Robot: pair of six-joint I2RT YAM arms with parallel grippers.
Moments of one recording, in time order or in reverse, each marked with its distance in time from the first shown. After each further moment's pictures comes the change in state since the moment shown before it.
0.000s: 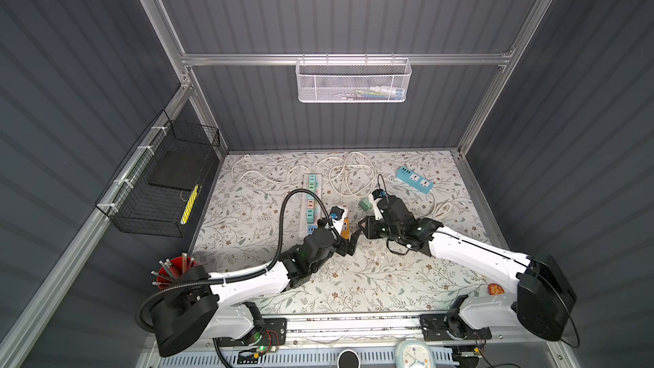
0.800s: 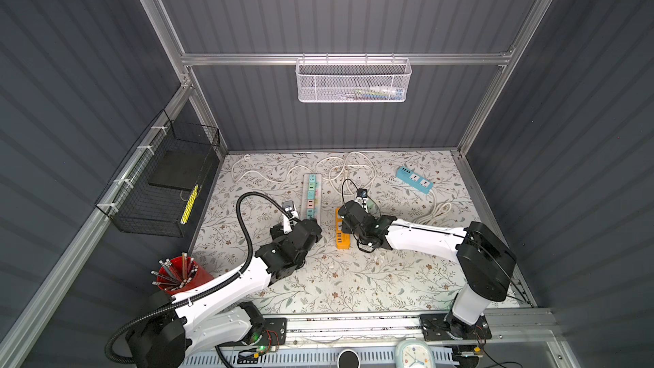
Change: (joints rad) left arm 0.142 -0.160 0.082 -0.631 -0.343 -0.378; right arm 0.146 0.321 0.209 0.022 0.413 0.222
